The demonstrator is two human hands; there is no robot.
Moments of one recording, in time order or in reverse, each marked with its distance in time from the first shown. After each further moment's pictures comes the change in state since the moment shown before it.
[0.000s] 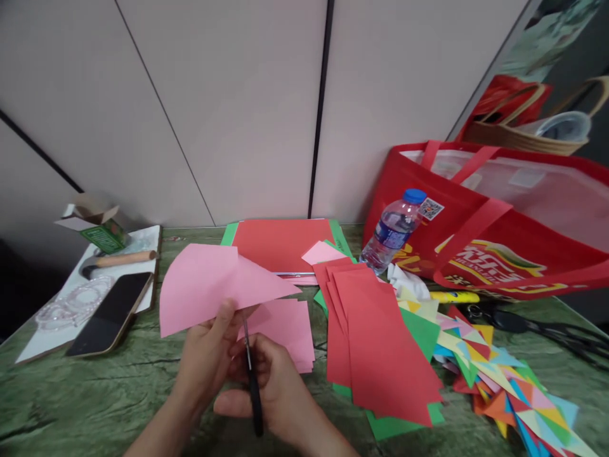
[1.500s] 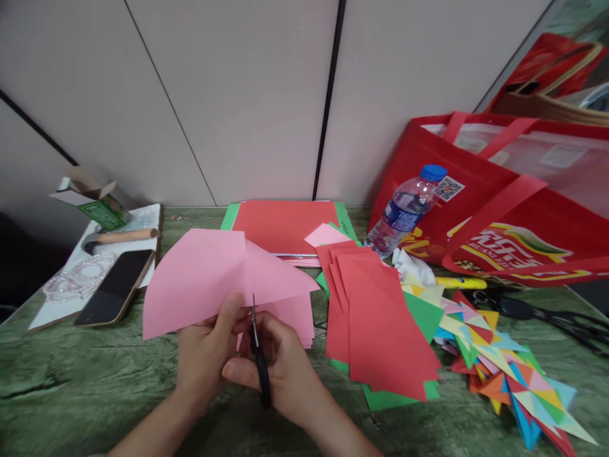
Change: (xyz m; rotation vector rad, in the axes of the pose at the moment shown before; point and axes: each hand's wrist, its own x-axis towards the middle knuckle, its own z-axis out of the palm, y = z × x) left_hand -0.028 -0.002 0.001 0.421 0.096 0.181; right_hand -0.011 -0.011 -0.005 -0.134 0.067 -0.091
